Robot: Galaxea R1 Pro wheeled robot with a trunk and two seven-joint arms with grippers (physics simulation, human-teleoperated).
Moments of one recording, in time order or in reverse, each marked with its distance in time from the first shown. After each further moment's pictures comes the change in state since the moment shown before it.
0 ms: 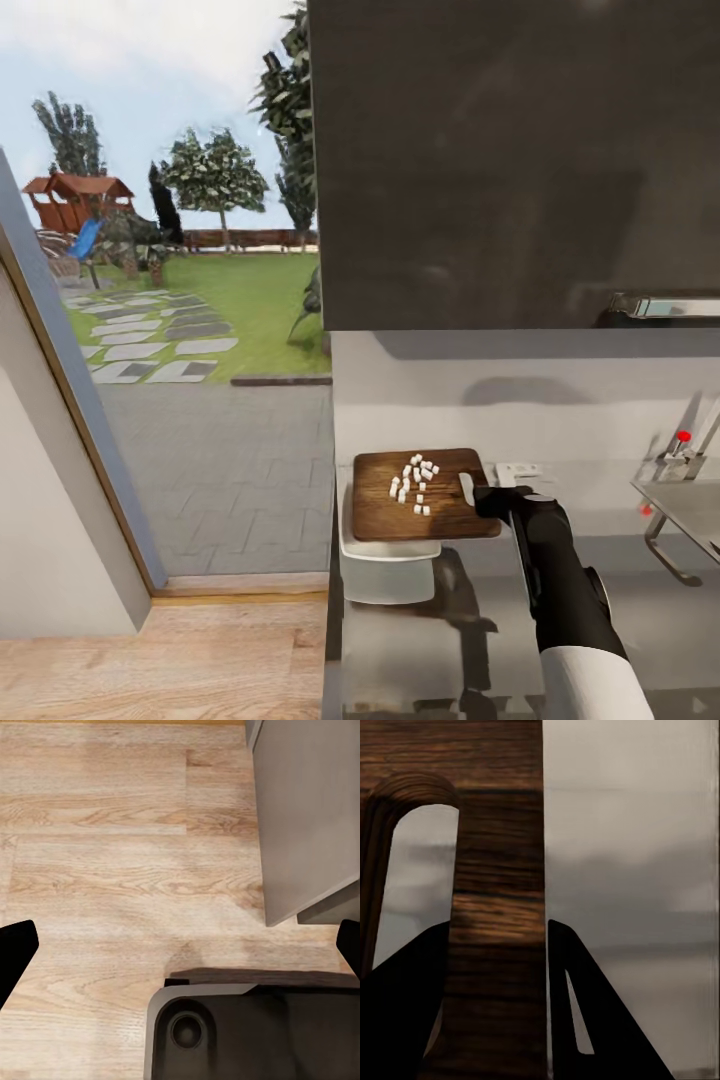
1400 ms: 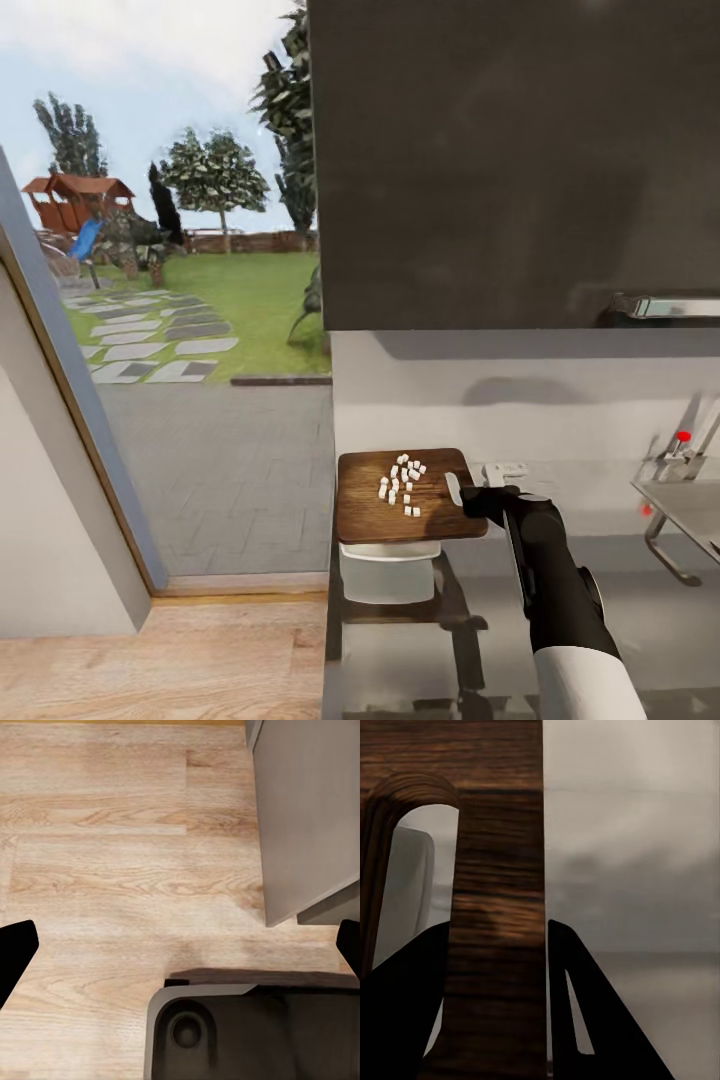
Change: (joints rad) left arm 0.000 0.000 0.000 0.000 0.002 -0.001 0.000; right arm 0.000 0.020 0.006 0.000 -0.012 -0.001 0.071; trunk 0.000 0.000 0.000
